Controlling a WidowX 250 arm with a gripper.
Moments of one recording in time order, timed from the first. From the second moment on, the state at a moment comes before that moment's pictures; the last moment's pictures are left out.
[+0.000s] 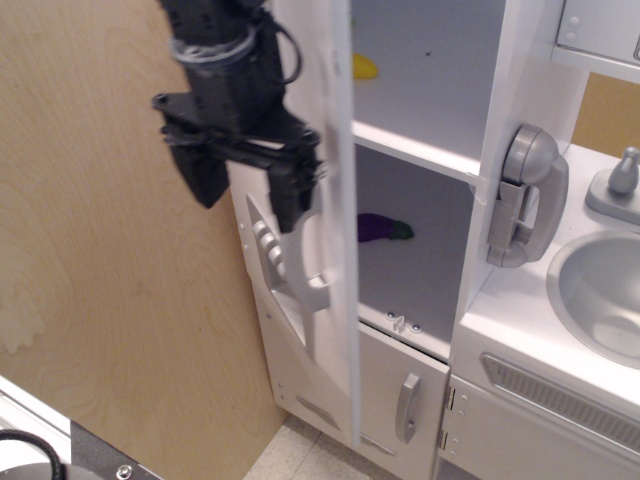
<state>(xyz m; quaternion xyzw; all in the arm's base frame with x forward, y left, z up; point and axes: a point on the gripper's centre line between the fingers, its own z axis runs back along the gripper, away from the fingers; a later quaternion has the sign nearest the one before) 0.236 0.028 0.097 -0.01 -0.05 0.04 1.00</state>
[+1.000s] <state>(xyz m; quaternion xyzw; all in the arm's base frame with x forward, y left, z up) 0.320 0.024 0.103 -0.03 -0.04 0.11 0.99</state>
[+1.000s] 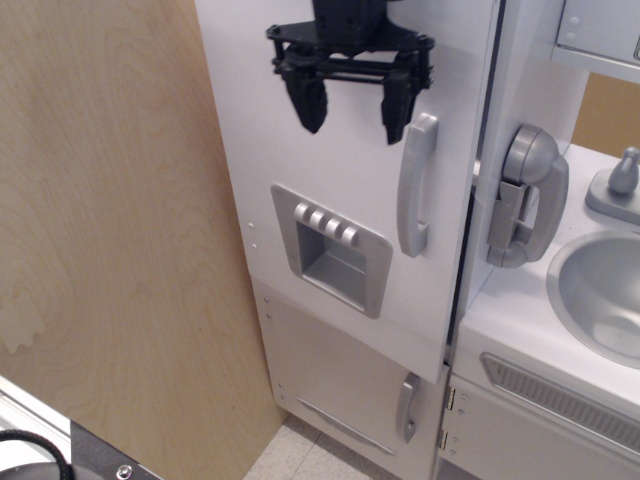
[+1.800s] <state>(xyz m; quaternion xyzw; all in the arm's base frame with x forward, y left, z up) 0.334 0.029 0.103 -0.03 -0.06 0.13 0.99</state>
